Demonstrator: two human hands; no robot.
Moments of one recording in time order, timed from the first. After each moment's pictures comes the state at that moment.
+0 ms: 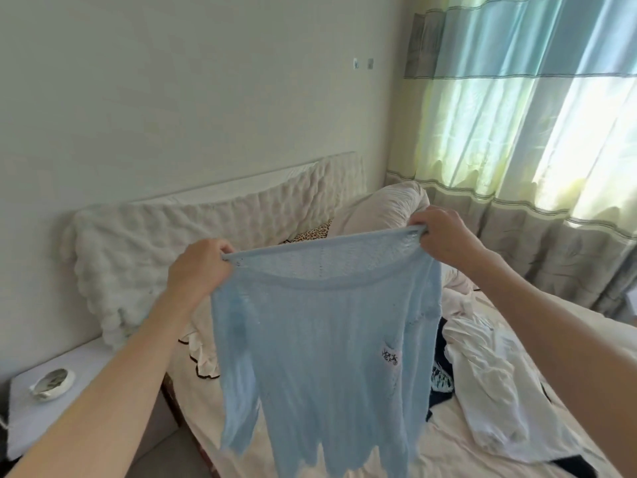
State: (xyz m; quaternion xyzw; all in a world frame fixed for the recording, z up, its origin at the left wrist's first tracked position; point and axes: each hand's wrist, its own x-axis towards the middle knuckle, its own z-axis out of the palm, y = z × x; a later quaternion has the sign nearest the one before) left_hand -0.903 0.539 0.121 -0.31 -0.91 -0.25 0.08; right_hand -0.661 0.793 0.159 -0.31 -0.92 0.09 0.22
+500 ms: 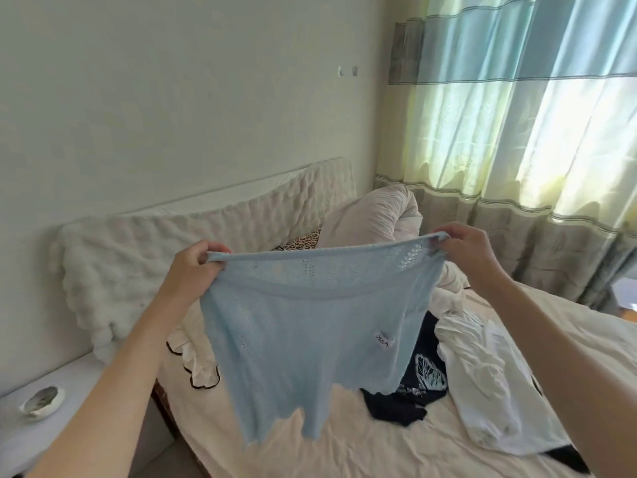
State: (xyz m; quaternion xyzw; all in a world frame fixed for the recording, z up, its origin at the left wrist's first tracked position) left_hand -0.884 0.531 0.128 -0.32 -0.77 -0.55 -0.04; right_hand -0.614 0.805 0.133 -0.35 -0.71 0.43 0.43
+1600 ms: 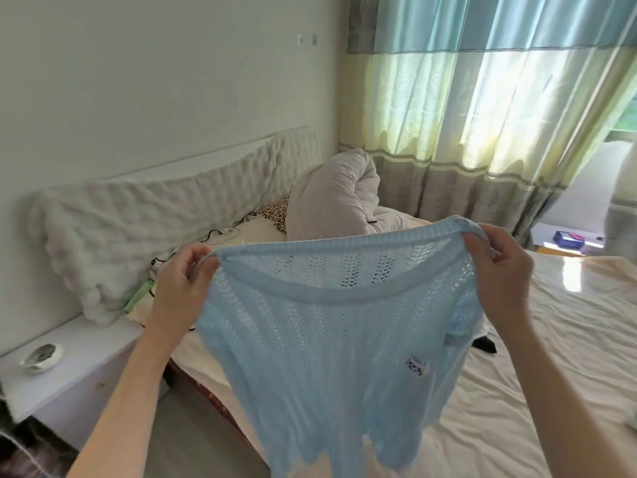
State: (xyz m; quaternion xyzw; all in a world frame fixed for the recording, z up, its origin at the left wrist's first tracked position) left_hand -0.739 0.390 0.084 -0.42 -0.70 -0.57 0.04; right_hand -0.426 0.607 0.093 -0.32 -0.66 0.30 0.61
